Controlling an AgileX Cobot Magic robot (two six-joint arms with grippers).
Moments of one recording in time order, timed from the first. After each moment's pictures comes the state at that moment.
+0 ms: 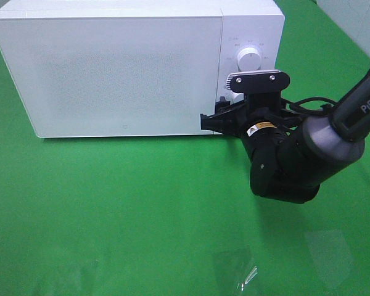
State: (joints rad) left arm 0.05 -0.01 -0.50 -0.06 1.04 0.06; right arm 0.63 2.12 -0.81 0.67 -1.16 -0.27
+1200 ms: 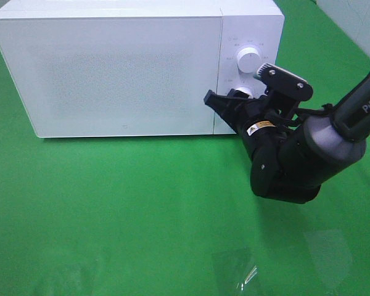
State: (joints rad) left arm 0.05 -0.01 -0.50 -0.06 1.04 0.06; right arm 0.63 2.12 -0.81 0.66 -1.18 0.29
